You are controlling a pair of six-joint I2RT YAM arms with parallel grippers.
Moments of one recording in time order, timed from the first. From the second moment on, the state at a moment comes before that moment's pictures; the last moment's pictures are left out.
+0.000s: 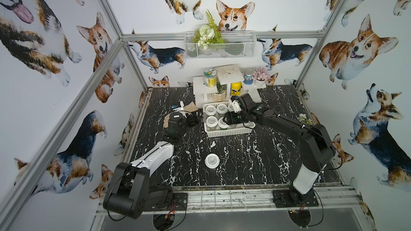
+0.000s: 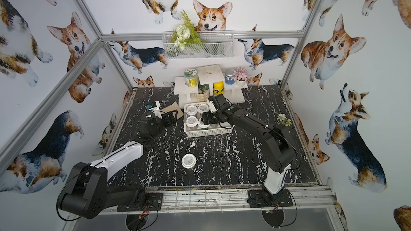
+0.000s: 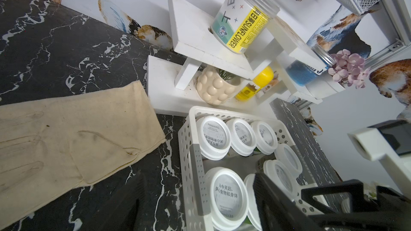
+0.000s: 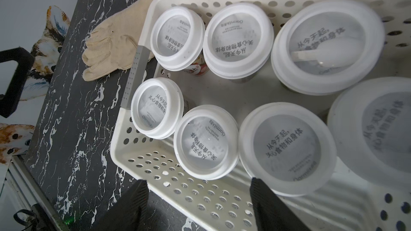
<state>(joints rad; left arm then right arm) -0.24 1.30 0.61 0.37 0.08 -0.55 0.56 1.76 1.35 -0.47 -0.21 0.37</state>
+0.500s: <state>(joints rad) -0.24 1.30 0.61 0.37 0.08 -0.55 0.56 1.81 1.35 -0.46 -0.23 0.38</state>
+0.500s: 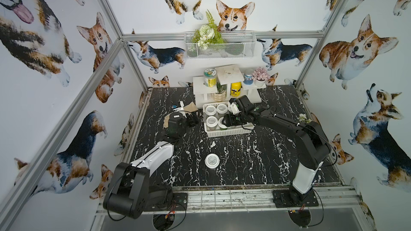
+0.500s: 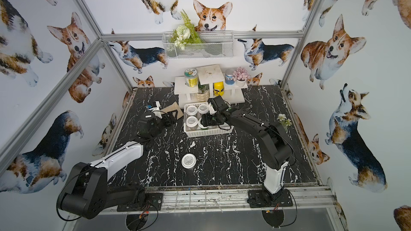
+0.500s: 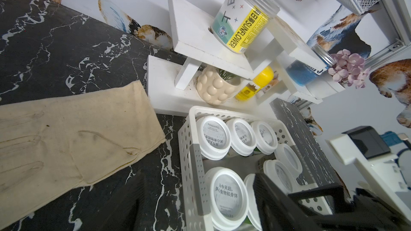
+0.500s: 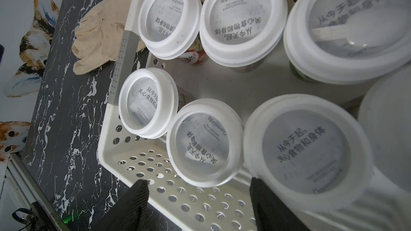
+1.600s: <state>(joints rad) -0.24 1.31 0.61 0.37 0.08 -0.55 0.97 1.54 1.15 -0.55 0.10 0.46</state>
